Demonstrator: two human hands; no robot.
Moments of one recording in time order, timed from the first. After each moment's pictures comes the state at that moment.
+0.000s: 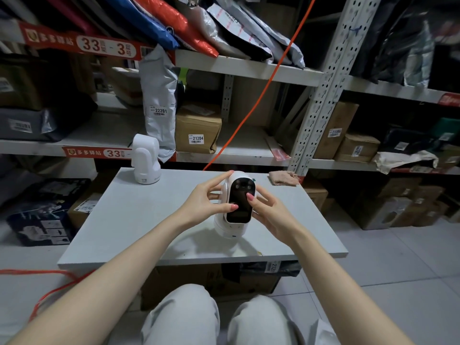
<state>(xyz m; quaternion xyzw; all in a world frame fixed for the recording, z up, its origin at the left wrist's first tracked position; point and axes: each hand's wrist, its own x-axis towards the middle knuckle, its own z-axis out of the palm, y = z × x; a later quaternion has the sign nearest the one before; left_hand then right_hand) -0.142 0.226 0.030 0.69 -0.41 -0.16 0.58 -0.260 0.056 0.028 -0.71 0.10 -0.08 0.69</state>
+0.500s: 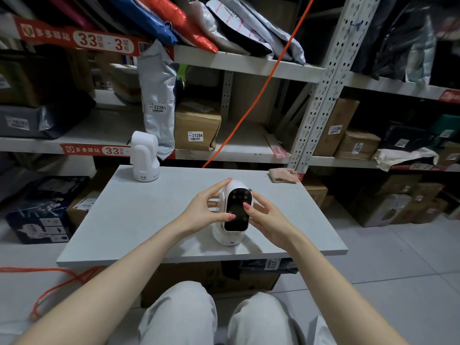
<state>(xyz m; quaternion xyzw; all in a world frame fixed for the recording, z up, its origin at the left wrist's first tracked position) -0.147 0.226 0.011 0.71 -0.40 -0.18 0.55 -0.260 0.059 0.009 -0.70 0.14 -0.04 0.70</state>
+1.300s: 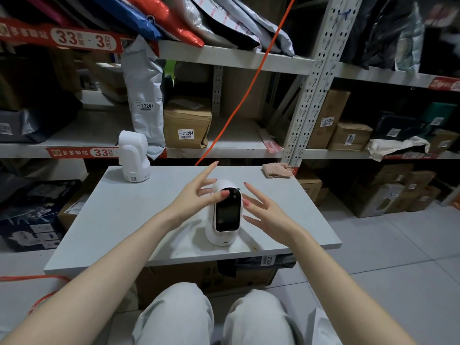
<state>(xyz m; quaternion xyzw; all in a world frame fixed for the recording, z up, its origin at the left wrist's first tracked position) -0.141 0.220 0.032 0.70 -0.36 -0.22 0.58 -0.273 0.053 0.019 -0.71 0.14 -0.04 0.69</state>
